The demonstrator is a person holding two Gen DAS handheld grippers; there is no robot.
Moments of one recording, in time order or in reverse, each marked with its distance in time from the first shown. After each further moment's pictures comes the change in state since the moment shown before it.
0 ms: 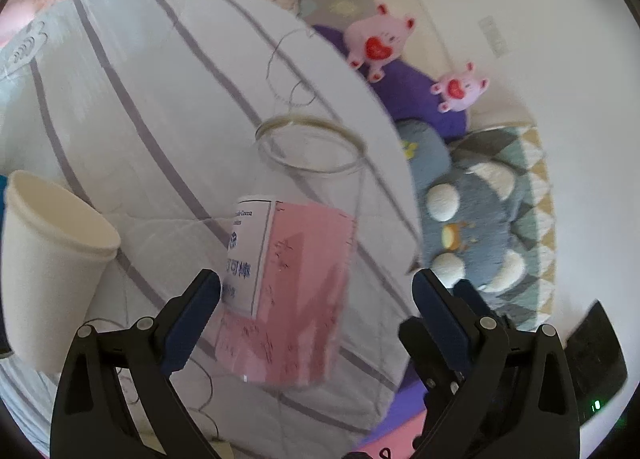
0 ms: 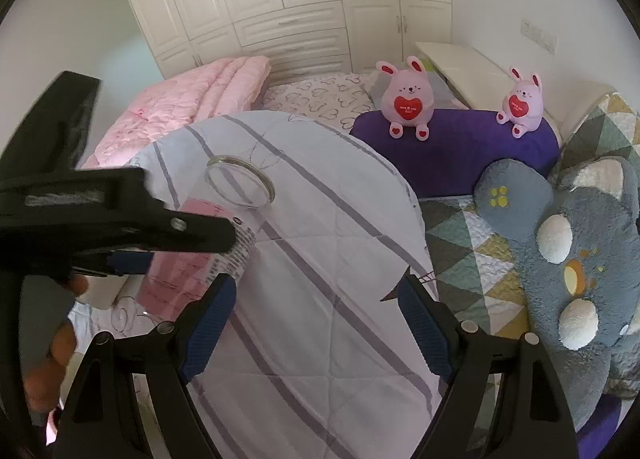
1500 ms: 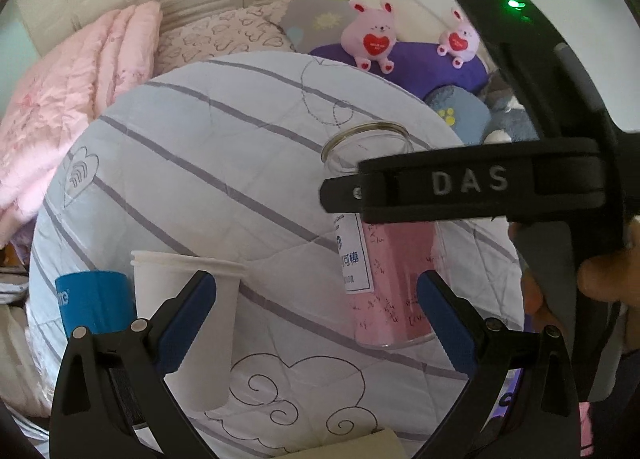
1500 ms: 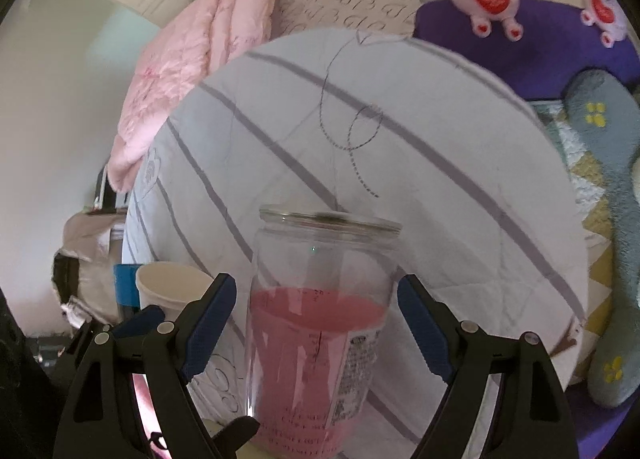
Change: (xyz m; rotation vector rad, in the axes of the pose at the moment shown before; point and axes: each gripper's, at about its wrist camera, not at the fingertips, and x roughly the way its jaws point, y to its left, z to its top) left arm -0.023 0.004 -0.005 0.425 -0.065 0.318; right arm 0.110 0.034 0.066 0.210 0.461 0.267
